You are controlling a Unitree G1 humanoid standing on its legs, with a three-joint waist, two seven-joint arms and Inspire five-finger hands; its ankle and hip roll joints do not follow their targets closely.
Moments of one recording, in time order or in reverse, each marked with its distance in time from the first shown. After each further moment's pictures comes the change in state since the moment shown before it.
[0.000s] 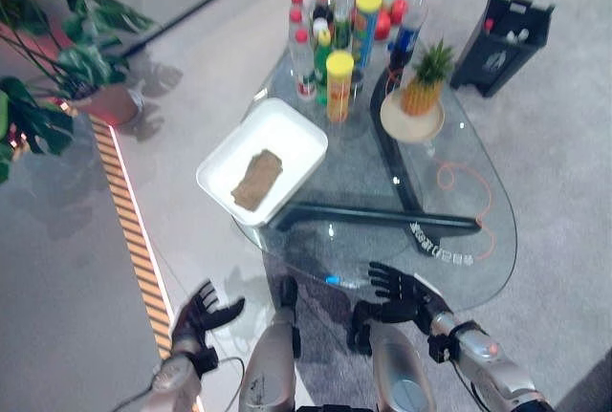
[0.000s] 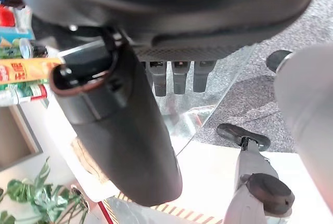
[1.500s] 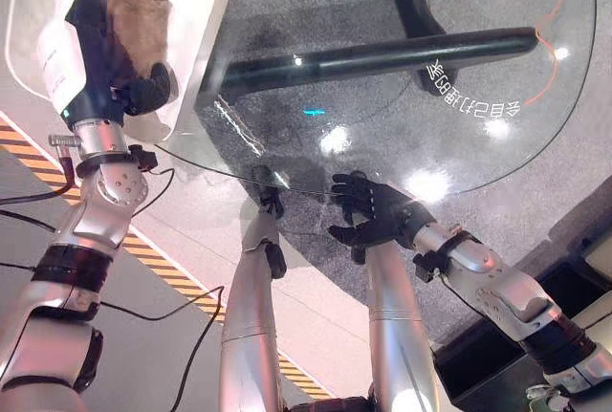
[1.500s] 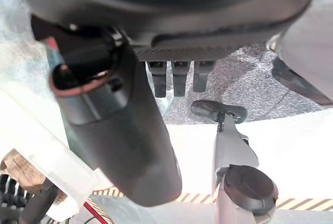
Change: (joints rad) left arm -0.768 0.558 -0.003 -0.257 0.664 -0.016 0.547; right arm -0.393 -0.256 0.131 -0.479 0.201 0.177 -0.129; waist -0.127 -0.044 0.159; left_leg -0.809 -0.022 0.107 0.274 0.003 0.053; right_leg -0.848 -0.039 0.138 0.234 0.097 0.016
